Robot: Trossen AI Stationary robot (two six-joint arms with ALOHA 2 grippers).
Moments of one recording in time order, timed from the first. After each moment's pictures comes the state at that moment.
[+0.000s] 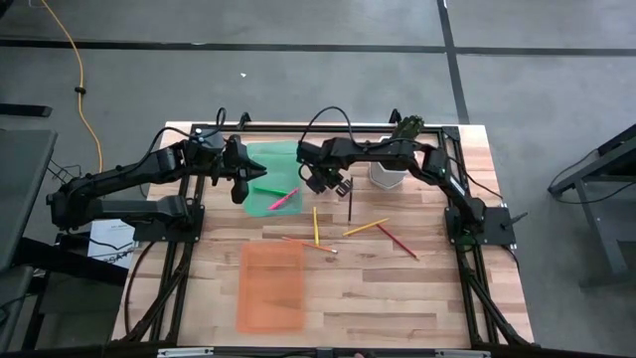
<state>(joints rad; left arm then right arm) 0.52 0.84 0.76 -0.47 0.16 0.02 -0.29 2.29 1.85 -0.91 0.08 -1.14</state>
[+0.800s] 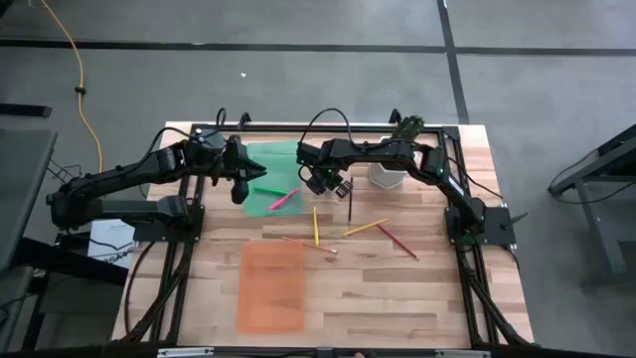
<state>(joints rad) 0.52 0.84 0.75 -0.47 0.16 0.03 -0.29 2.31 1.85 -0.90 0.07 -1.13</state>
